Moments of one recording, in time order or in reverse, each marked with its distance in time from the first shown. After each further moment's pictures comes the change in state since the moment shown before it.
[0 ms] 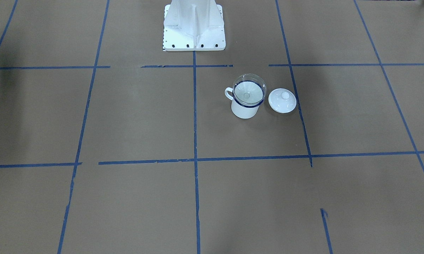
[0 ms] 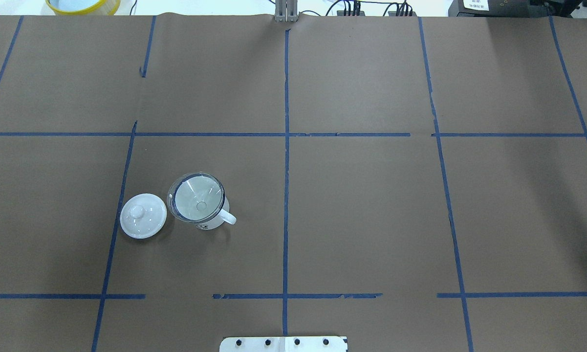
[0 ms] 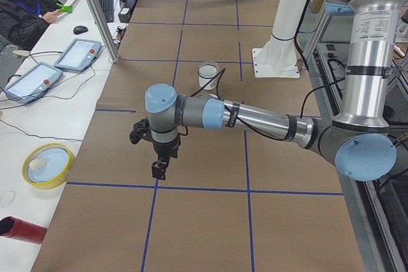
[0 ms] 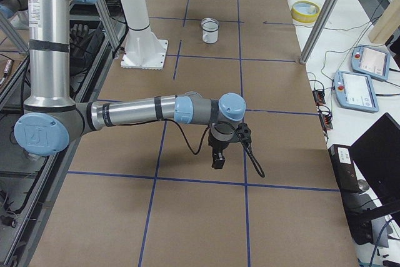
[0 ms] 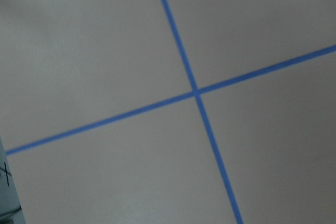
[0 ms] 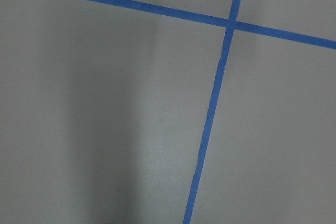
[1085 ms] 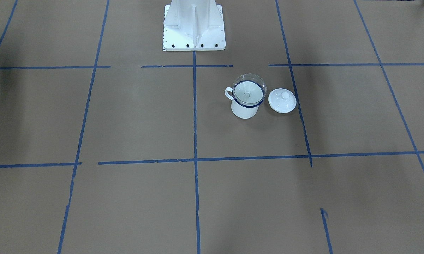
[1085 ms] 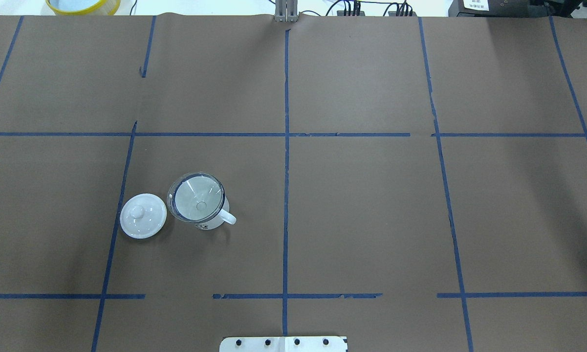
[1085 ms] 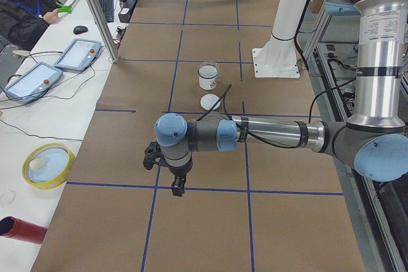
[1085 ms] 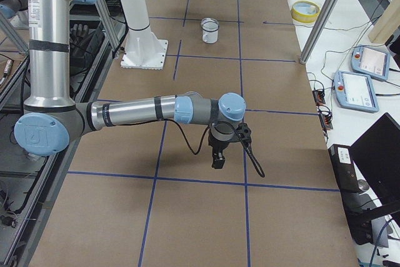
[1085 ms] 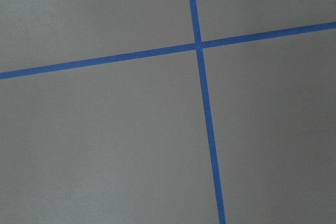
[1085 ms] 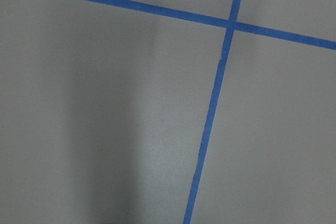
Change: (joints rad) left arm -0.035 0.066 0.027 0.001 -0.149 -0.043; right arm 0.000 0.000 0.001 0.000 0.000 0.000
